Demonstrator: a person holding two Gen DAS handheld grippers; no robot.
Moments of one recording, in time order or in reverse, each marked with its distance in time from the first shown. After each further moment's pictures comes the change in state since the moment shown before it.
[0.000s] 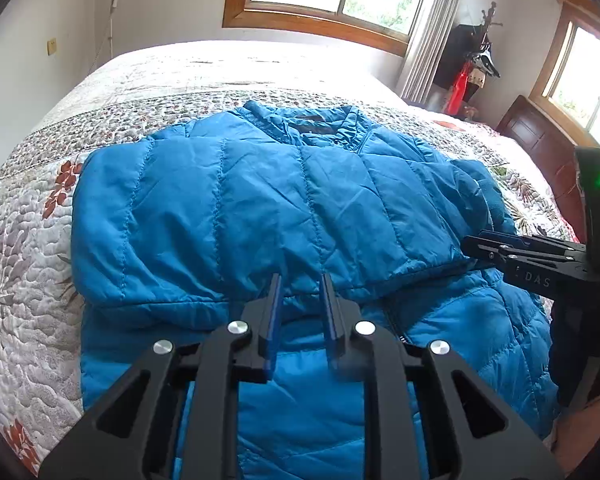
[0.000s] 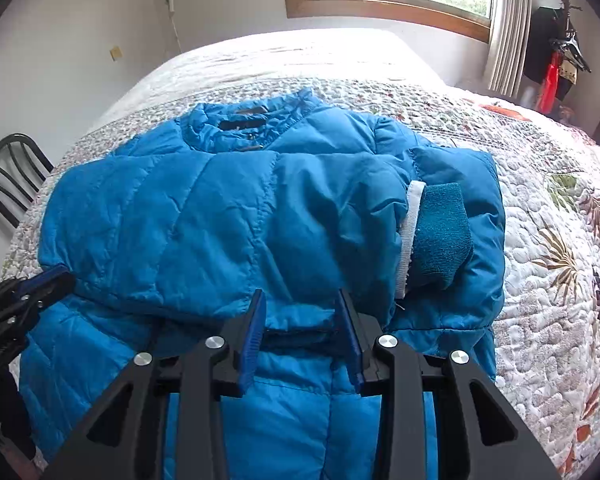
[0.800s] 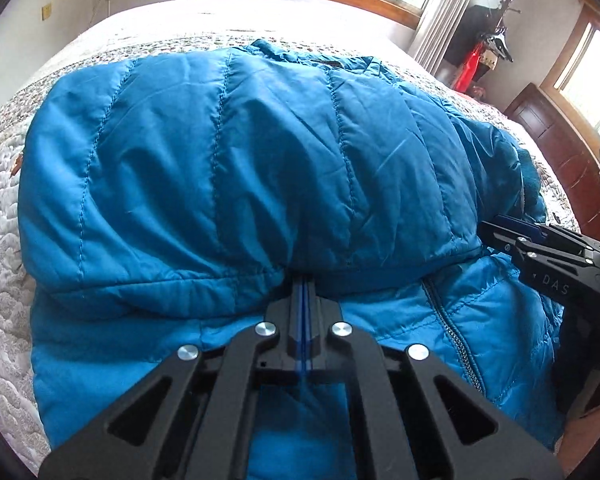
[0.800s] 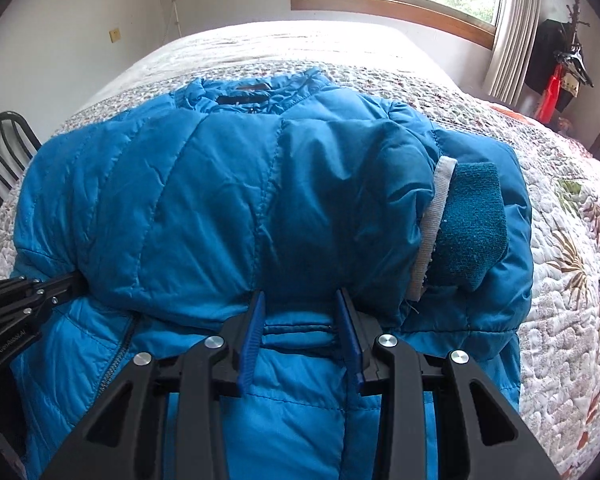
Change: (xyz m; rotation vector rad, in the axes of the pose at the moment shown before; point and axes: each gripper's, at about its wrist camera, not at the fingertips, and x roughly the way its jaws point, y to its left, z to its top) left arm 0.051 0.011 -0.011 -0.033 0.121 -0.018; right arm 0.028 0.008 -0.007 -0.029 0.015 -0.038
